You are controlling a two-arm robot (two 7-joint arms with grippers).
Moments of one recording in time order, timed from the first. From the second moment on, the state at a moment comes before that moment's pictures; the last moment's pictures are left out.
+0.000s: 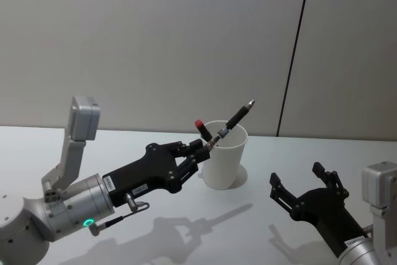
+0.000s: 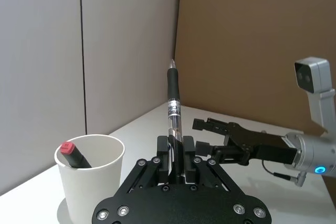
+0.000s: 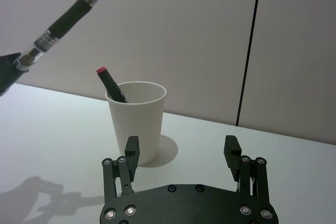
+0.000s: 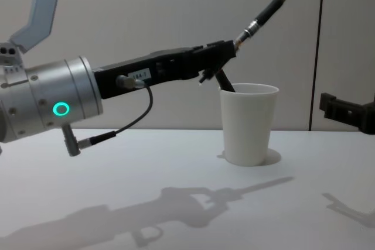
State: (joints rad) left arm -0.48 0.32 0.43 -1.35 -0.67 0.00 -0.83; right arm -0.01 0.34 -0.23 -1.77 0.29 0.03 0.07
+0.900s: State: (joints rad) left arm -0.55 0.31 0.51 -1.27 -0.60 -0.07 -0.84; right arm -0.01 0.34 -0.23 -1.77 0.29 0.03 0.07
